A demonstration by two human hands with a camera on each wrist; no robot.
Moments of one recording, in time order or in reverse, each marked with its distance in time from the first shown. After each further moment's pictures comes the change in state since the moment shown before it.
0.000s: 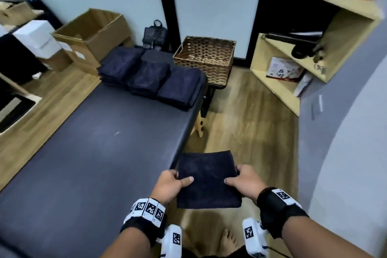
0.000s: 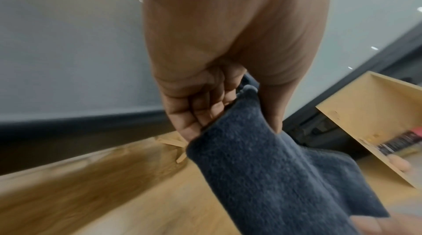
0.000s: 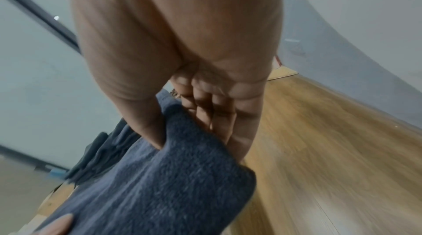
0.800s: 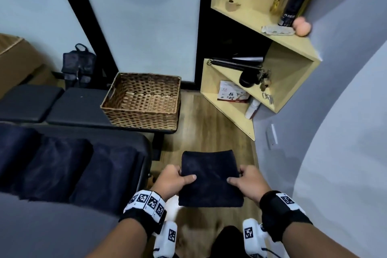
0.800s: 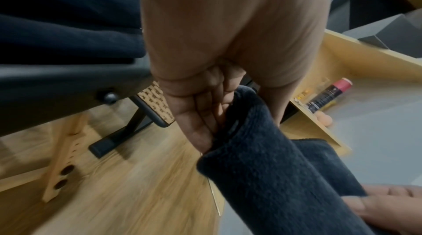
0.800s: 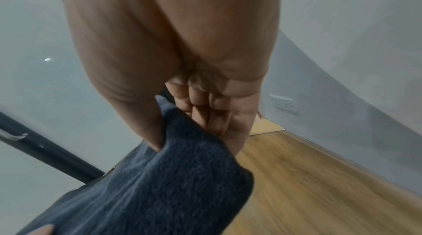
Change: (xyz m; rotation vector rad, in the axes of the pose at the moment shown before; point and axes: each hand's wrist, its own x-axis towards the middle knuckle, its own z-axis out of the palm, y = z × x) left_hand 0.292 0.271 0.129 0.181 -0.359 0.185; right_hand 0.218 -0.116 -0.228 0.025 0.324 0.083
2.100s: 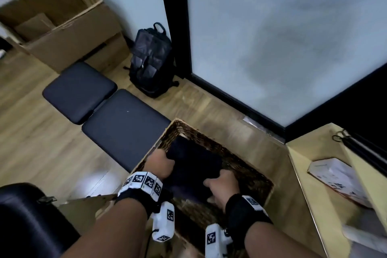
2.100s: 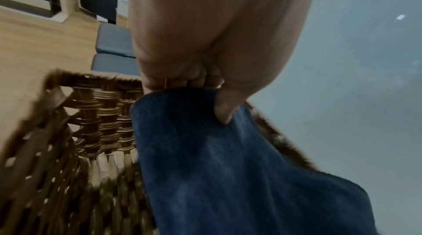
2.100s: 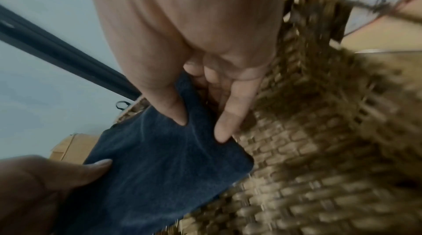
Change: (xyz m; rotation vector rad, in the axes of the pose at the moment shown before) left_hand 0.449 0.079 -0.367 0.218 0.512 -0.547; right_hand 0.504 -0.376 0.248 -0.112 -0.442 0.173
